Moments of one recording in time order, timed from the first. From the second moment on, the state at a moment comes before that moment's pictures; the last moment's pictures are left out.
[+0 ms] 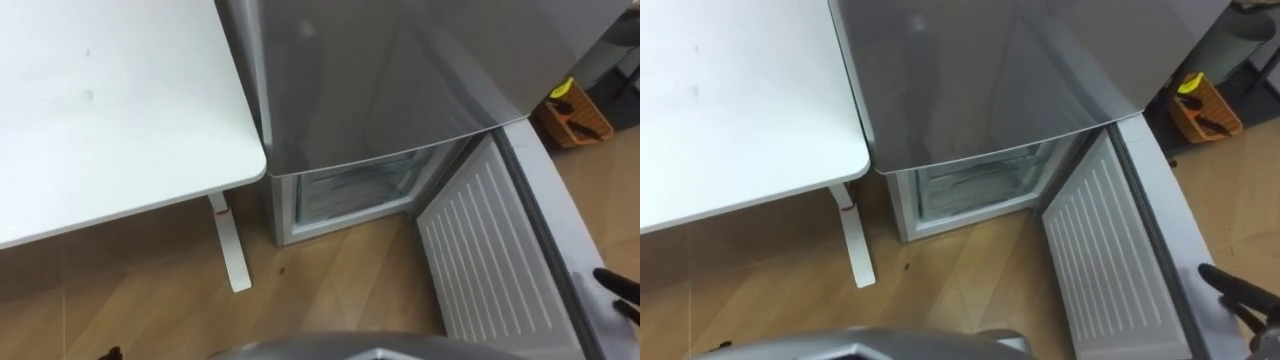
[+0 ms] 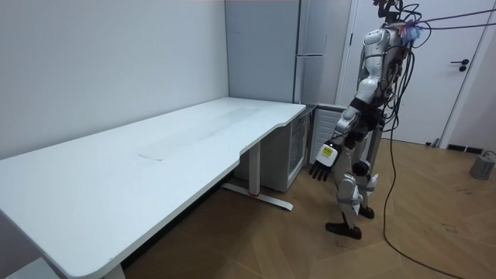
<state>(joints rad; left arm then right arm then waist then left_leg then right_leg) 0.28 0.30 0.27 1.00 0.24 0.11 -0.09 0.10 -0.53 -0.58 1.04 0.37 0.08 -0.04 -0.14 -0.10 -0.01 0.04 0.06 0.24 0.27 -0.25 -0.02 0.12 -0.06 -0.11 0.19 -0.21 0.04</state>
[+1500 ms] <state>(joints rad) 0.18 0.23 -0.03 1.09 0.34 0.16 -0.09 0.13 -0.24 -0.03 1.12 1.30 -0.03 0.20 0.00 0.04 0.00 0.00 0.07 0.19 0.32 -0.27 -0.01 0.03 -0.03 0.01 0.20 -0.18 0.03</state>
